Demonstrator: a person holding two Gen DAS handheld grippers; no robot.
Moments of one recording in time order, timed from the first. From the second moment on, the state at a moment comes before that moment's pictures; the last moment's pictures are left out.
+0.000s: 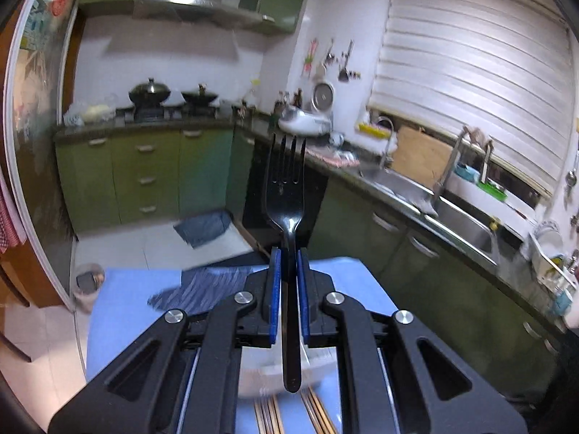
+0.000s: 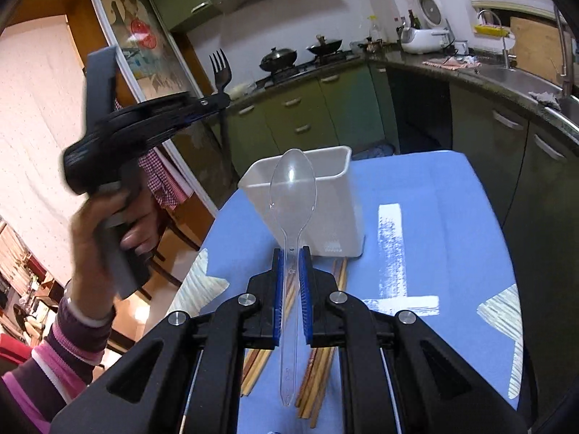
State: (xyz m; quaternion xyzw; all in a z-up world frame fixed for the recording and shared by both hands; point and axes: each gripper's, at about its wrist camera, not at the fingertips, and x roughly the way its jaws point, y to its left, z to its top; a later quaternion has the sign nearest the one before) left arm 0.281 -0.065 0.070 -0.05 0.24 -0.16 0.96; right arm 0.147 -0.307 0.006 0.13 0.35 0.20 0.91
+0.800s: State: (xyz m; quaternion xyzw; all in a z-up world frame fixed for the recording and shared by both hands) left arm 0.287 -0.065 0.011 0.01 0.23 -0.15 0.96; right arm 0.171 -0.322 0.061 0.11 0.24 0.14 0.95
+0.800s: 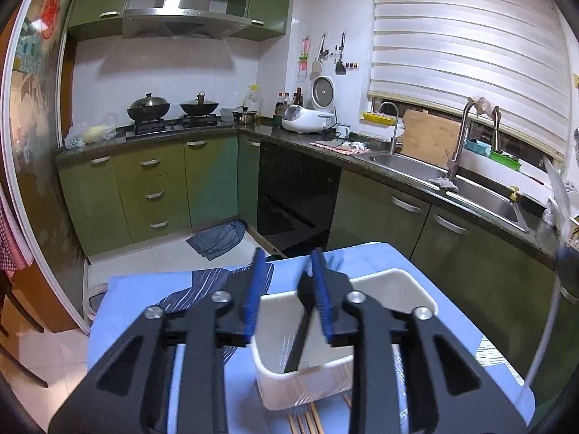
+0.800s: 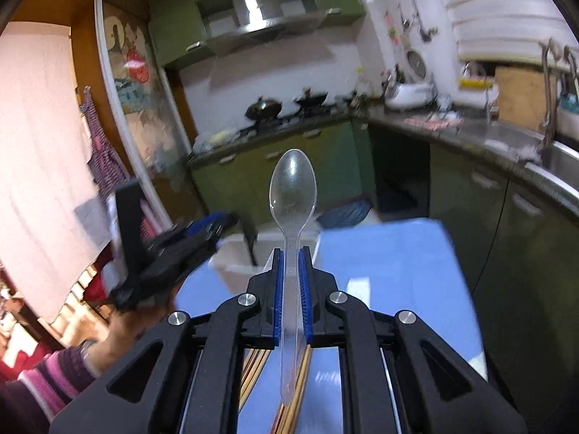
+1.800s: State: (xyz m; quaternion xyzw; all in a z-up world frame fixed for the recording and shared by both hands) left arm 0.191 -0.005 0.032 0.00 0.19 -0.15 0.97; right arm 0.271 -0.262 0.010 0.05 0.18 0.10 0.98
